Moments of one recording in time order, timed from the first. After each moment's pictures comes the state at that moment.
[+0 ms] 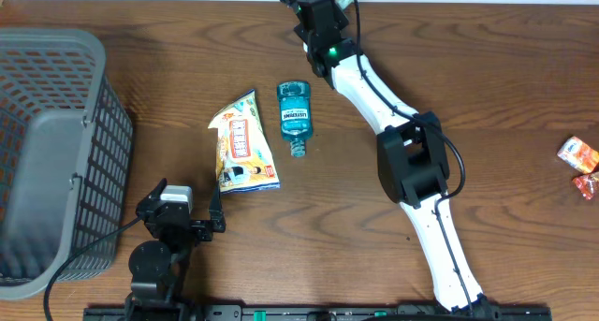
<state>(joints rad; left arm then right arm) -0.08 0.03 0.08 -0.27 0.02 -0.02 0.46 2.62 2.28 -0.19 0.48 -0.43</state>
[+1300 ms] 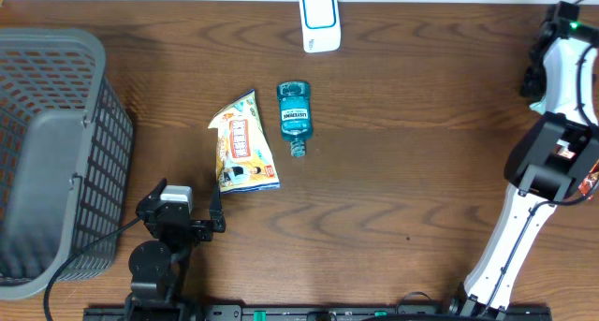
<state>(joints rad) -0.08 0.03 0.08 -0.27 0.02 -0.02 -0.36 2.56 2.38 -1.20 0.61 0.13</state>
